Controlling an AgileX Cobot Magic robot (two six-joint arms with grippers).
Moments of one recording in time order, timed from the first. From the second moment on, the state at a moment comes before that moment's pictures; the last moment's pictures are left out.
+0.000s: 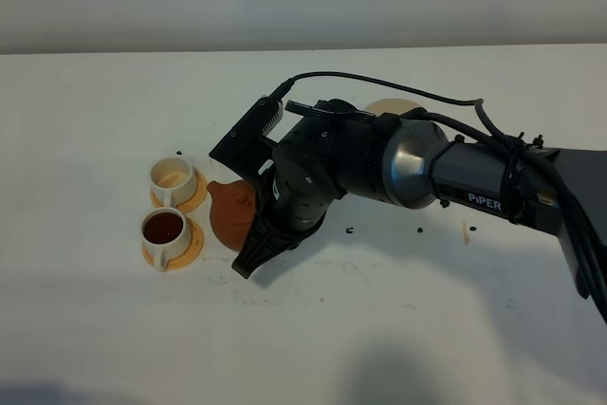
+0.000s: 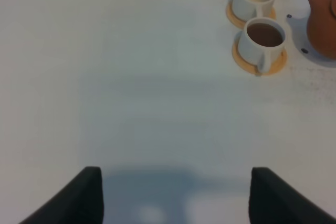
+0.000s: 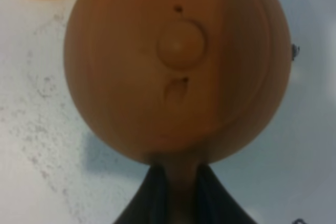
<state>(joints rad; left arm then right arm) 0.02 0.00 -0.45 -0.01 1.06 -0.04 0.93 2.10 -1.51 -0.10 0.71 -0.05</state>
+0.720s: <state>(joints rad) 0.02 0.00 -0.45 -0.01 1.06 -0.04 0.93 2.11 -1.59 -0.13 0.82 -0.05</state>
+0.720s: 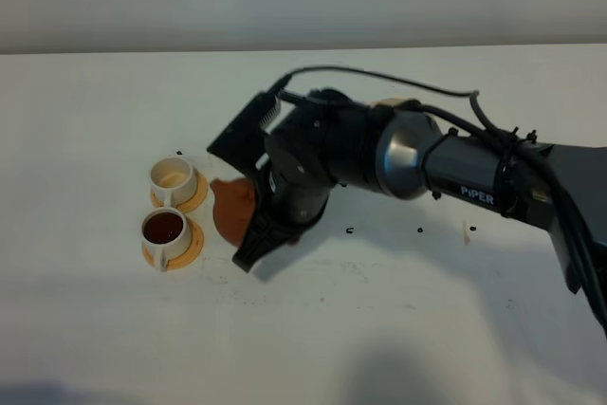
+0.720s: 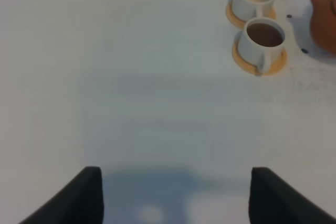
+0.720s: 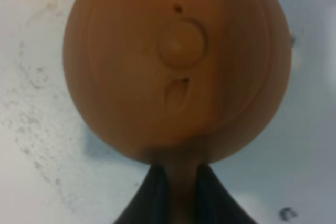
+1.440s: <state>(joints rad) 0.02 0.00 -0.45 -0.01 1.06 -0.04 0.90 2.21 -1.91 -0.30 0.96 -0.15</state>
